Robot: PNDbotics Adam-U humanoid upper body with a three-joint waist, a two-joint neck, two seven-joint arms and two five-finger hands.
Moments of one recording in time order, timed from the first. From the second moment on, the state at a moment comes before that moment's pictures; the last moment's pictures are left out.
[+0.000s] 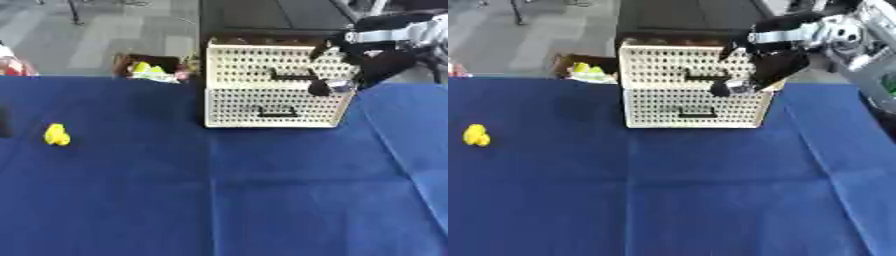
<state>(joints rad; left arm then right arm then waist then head) -0.39 0.41 0.11 -1.98 0.14 -0.55 -0.28 -1.12 -0.86 0.38 -1.48 0.48 0.09 0.83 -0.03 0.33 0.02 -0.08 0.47</state>
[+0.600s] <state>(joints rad) -0.39 0.41 0.11 -1.98 0.14 -0.54 -0.29 -1.14 -0.86 0.41 -1.47 0.48 0.11 0.85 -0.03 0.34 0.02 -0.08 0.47</state>
